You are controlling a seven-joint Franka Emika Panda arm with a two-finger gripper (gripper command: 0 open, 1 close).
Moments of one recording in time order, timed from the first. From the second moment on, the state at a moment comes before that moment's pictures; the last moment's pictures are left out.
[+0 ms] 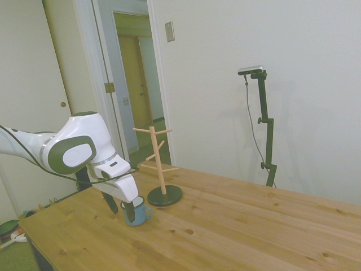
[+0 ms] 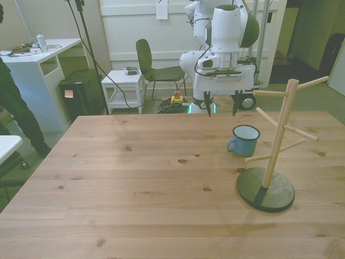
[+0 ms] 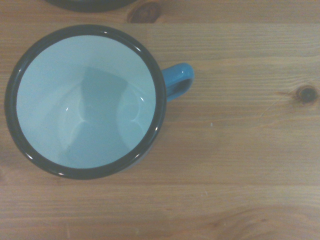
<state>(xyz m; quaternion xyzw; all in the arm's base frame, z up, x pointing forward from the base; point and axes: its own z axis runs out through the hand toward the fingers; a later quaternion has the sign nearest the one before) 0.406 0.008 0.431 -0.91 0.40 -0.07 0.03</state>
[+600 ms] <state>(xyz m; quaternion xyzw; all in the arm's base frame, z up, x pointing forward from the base) 0.418 0.031 0.453 -0.92 0.39 -0.08 0.03</state>
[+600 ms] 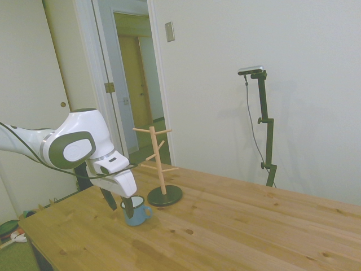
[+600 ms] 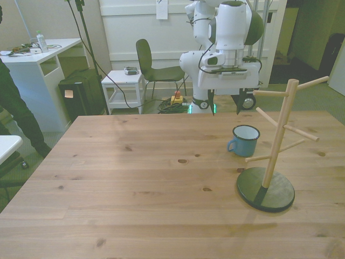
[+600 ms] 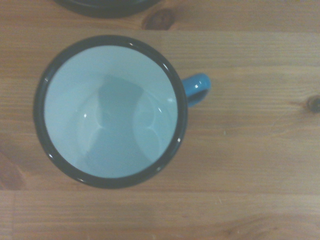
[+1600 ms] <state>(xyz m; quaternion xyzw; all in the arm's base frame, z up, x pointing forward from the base) 0.477 0.117 0.431 -0.93 0.35 -0.09 -0.01</state>
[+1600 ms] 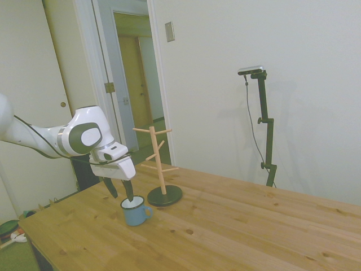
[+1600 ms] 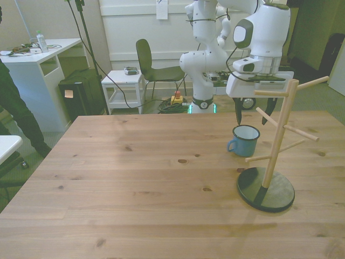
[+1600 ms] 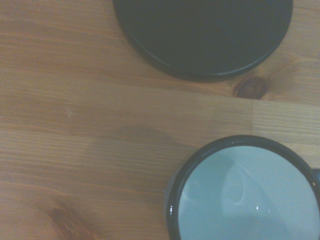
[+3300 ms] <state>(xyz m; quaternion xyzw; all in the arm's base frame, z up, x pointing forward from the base) 0.500 0.159 0.382 -0.95 0.30 -0.10 -0.05</state>
